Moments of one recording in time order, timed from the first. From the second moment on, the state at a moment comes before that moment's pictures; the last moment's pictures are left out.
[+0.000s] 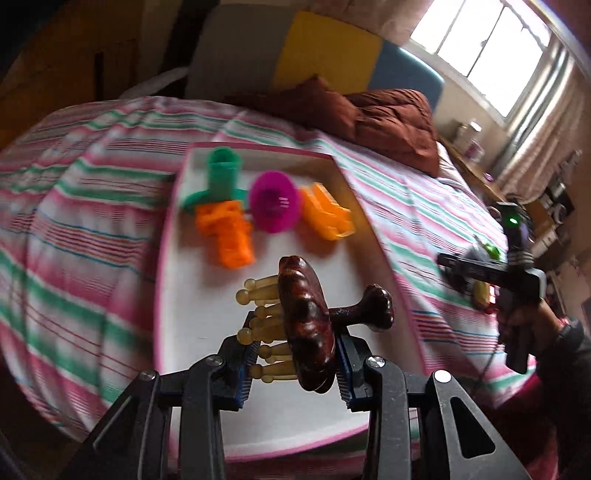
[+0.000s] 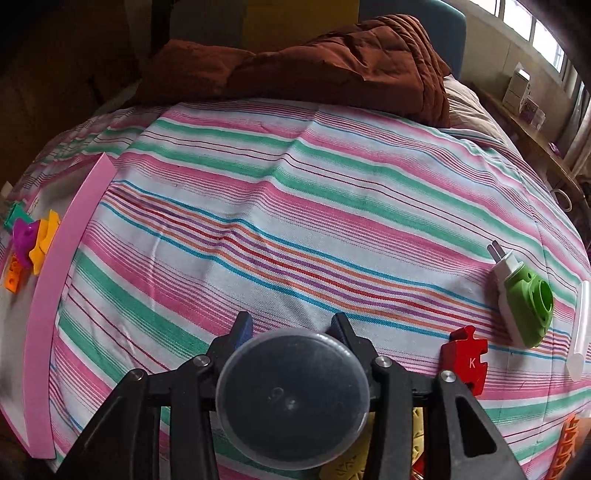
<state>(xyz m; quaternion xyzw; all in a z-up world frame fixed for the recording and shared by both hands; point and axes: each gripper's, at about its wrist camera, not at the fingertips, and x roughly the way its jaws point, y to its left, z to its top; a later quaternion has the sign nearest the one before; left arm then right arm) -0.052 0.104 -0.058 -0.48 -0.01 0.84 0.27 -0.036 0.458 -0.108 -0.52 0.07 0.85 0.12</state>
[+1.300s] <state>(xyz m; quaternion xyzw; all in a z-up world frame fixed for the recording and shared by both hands) -0.039 0.062 -0.039 -0.43 0.02 0.89 0.18 -0.041 0.453 -0.109 -0.51 0.03 0.85 0.13</state>
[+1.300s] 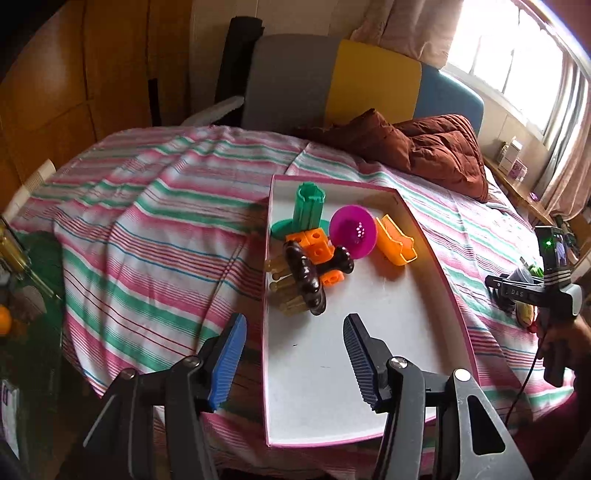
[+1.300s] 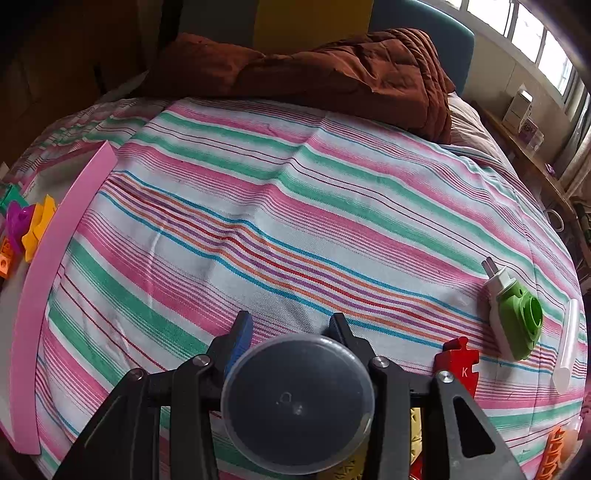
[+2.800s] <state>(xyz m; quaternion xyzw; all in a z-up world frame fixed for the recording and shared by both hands) -0.038 0.029 -0.036 -0.42 -0.02 0.89 0.15 -0.039 0.310 -0.017 -0.46 0.11 0.88 -0.05</state>
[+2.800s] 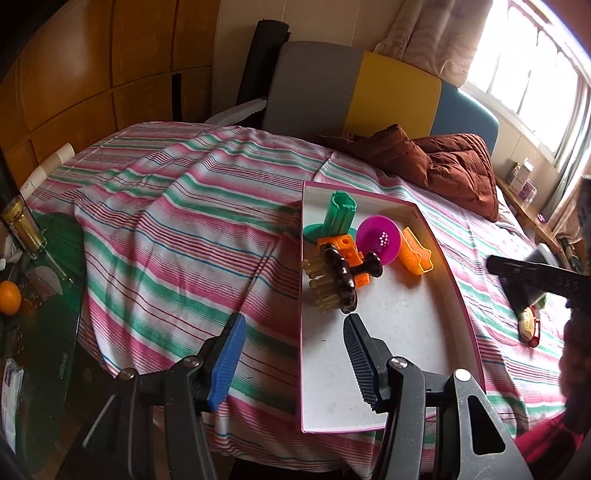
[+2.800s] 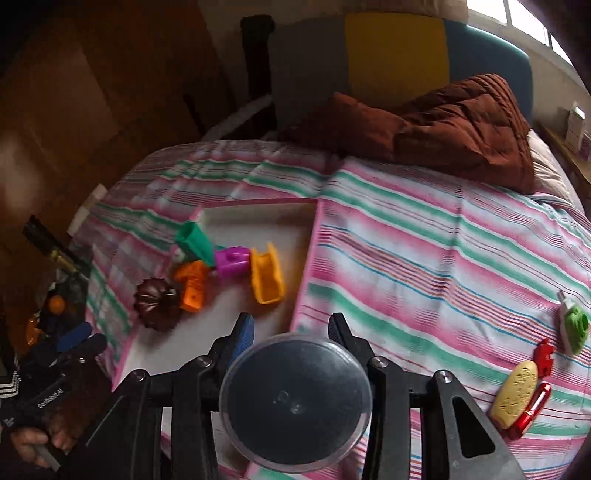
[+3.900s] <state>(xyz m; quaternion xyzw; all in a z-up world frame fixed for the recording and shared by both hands) -0.033 0.017 -0.042 -0.43 -0.02 0.89 0.14 -0.084 0.249 -0.041 -0.45 0.14 0.88 -0.04</state>
